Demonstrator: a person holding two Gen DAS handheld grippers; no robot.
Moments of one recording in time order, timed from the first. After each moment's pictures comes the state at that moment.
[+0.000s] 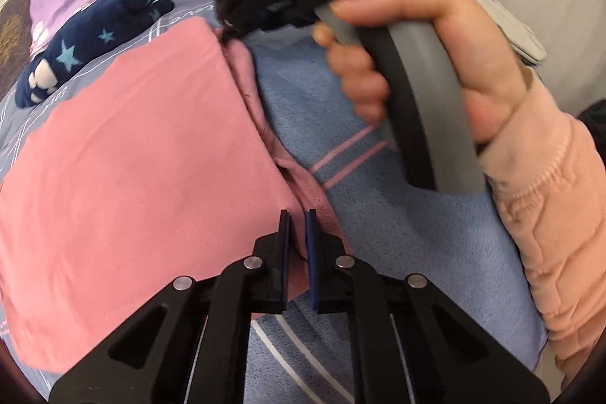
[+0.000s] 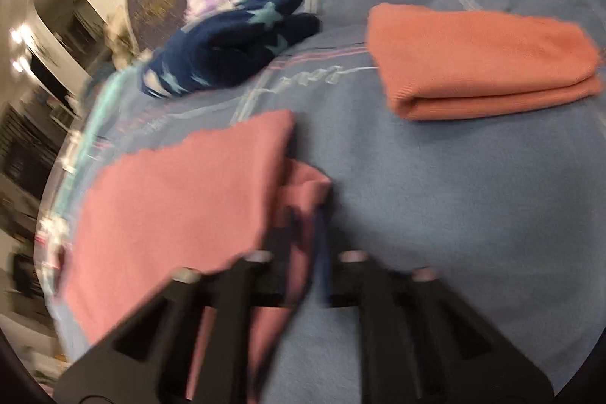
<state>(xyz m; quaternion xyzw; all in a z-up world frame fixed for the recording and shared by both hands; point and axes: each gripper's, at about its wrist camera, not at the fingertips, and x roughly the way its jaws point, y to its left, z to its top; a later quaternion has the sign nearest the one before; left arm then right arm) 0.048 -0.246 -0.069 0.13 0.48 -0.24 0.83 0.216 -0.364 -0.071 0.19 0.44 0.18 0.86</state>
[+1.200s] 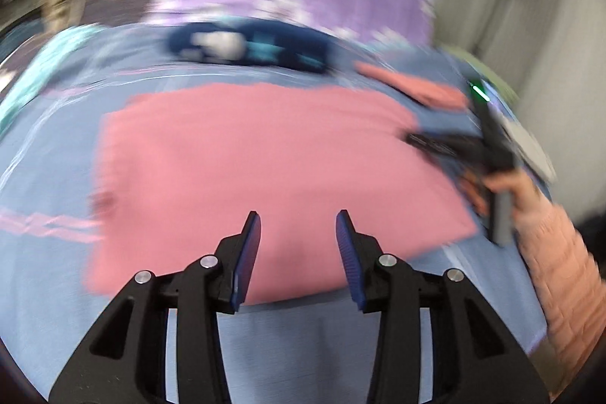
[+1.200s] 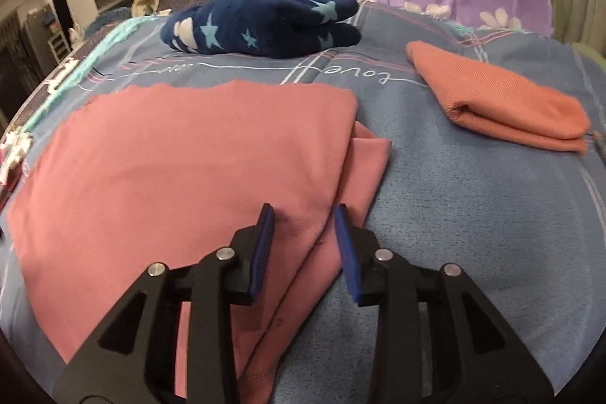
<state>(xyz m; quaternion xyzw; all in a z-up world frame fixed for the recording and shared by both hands) -0.013 0.011 -0.024 -0.07 0.38 -0.11 0.92 0.169 -0.299 -0.079 -0.03 0.41 0.13 0.90</state>
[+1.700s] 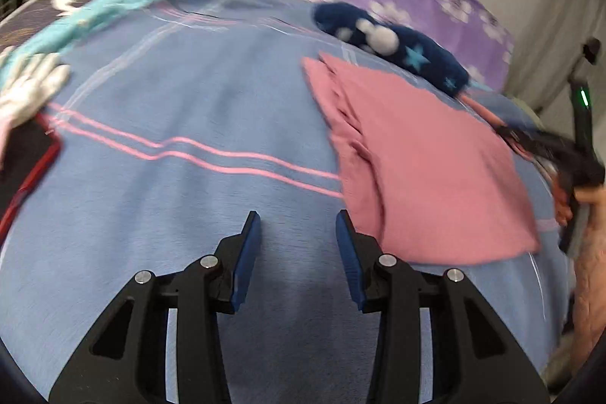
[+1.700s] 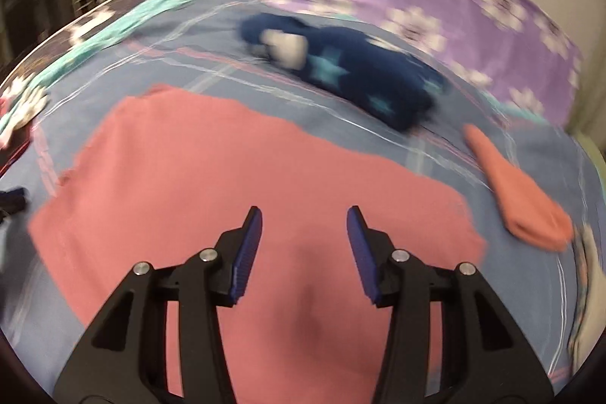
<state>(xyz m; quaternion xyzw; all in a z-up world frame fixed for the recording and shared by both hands) -0.017 0.179 -0.074 -0.15 0.41 -0.04 0.90 0.144 -0.107 -0.017 -0.17 0.39 0.18 0.88</state>
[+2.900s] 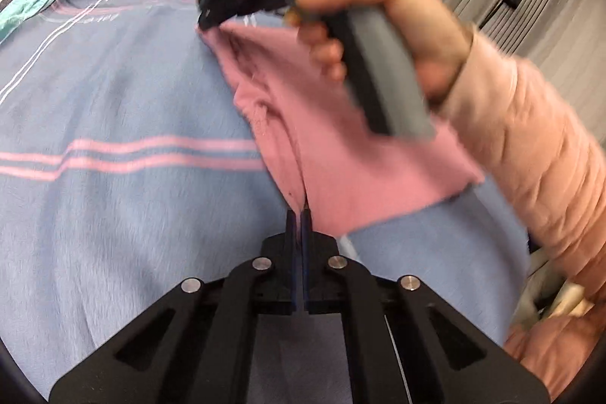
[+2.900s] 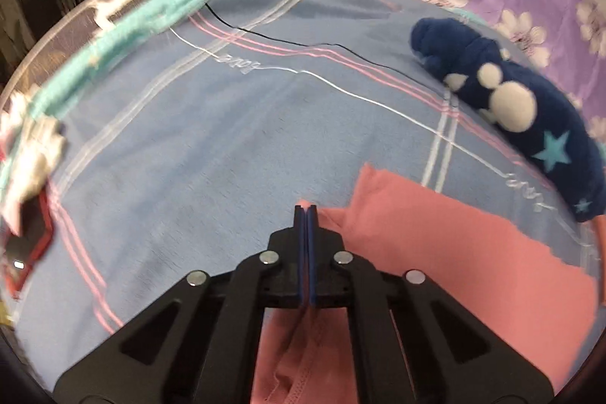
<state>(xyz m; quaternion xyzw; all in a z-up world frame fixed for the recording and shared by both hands) -0.017 0.159 -0.093 -0.13 0.43 -0.22 0.86 0.225 0.137 -0.064 -0.14 0.48 0.24 0.83</state>
